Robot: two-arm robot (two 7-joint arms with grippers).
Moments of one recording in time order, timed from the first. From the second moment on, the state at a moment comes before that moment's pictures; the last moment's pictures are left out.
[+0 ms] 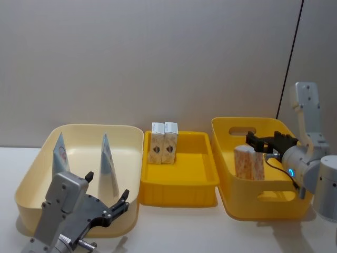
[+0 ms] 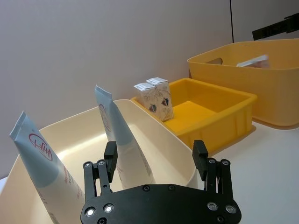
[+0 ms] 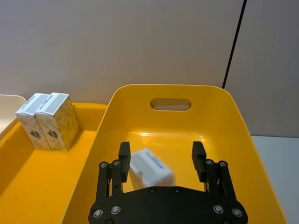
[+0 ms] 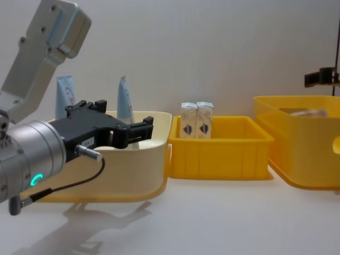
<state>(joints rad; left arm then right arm) -0.24 0.38 0.45 -1.63 -0.20 0.01 -0.01 0.61 0.16 -0.10 -1.30 0.18 0.57 0.02</state>
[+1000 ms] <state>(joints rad) -0.24 0.38 0.45 -1.63 -0.20 0.01 -0.01 0.51 0.16 -0.11 -1.47 0.18 0.48 0.08</state>
